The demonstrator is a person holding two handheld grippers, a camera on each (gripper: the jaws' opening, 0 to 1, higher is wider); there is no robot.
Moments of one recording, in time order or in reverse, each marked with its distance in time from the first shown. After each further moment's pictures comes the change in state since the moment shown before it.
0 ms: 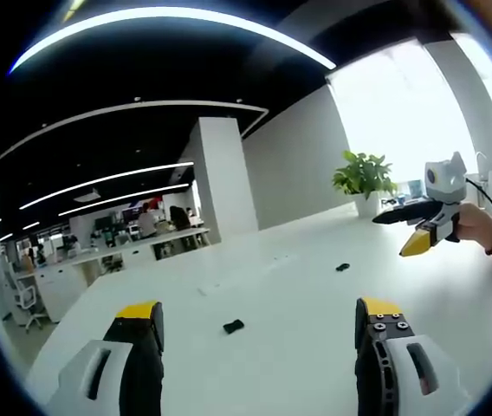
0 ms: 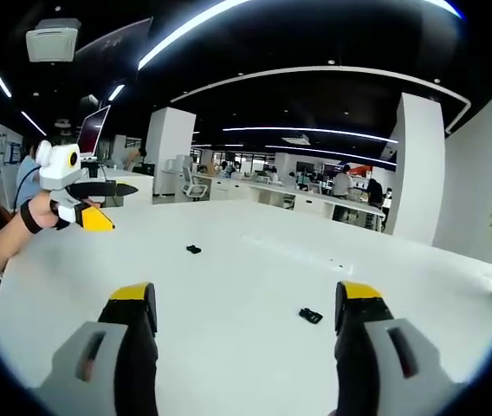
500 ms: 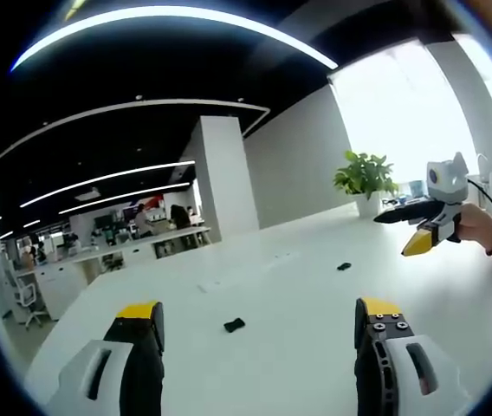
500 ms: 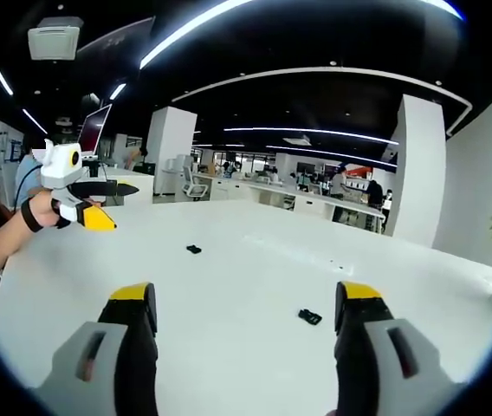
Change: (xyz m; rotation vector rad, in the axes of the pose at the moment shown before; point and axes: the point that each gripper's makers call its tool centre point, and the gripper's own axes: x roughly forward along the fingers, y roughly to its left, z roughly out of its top) left arm 0.002 0.004 -0.004 -0.014 0.006 0.003; right arm -0.001 0.003 0.000 -0.011 -0.002 0.007
